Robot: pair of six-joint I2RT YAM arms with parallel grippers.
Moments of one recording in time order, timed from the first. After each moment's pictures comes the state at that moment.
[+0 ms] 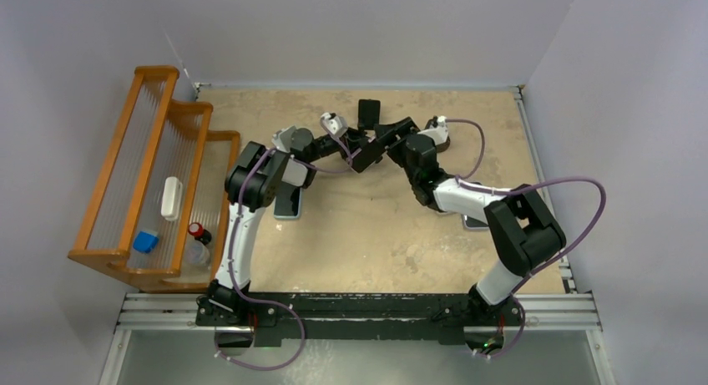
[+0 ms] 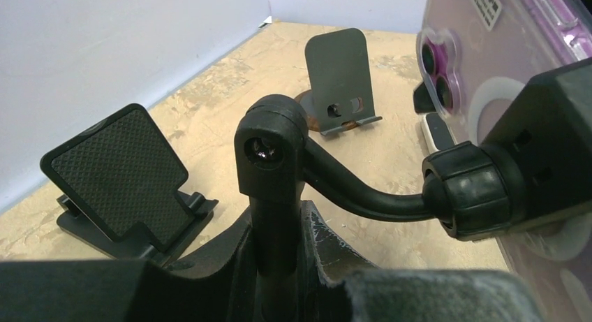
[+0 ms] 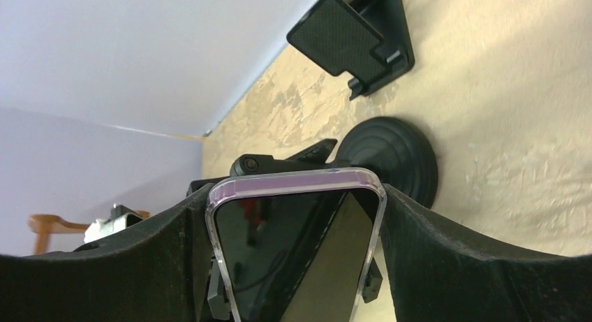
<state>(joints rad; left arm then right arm) -0.38 2.39 1.27 1.35 0.79 -0.09 0.52 1.65 0.84 0.56 0.32 1.14</state>
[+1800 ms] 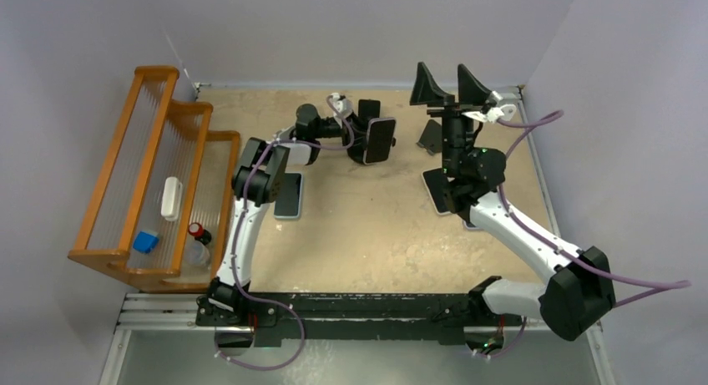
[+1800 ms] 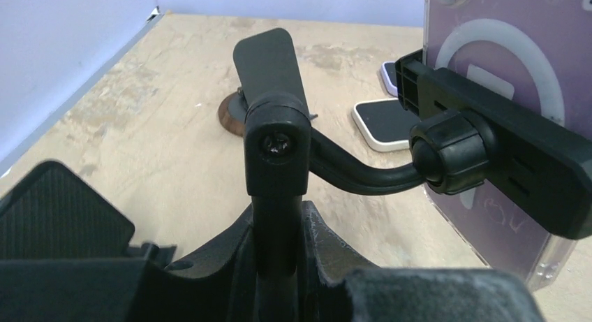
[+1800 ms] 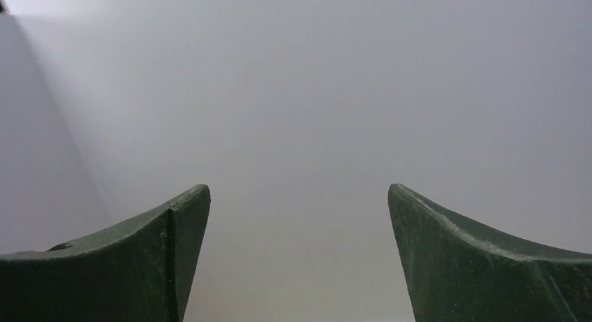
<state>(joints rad) -0.34 2.48 1.59 1.10 1.14 -0.21 0.55 1.24 0.92 1.09 0.33 0.10</state>
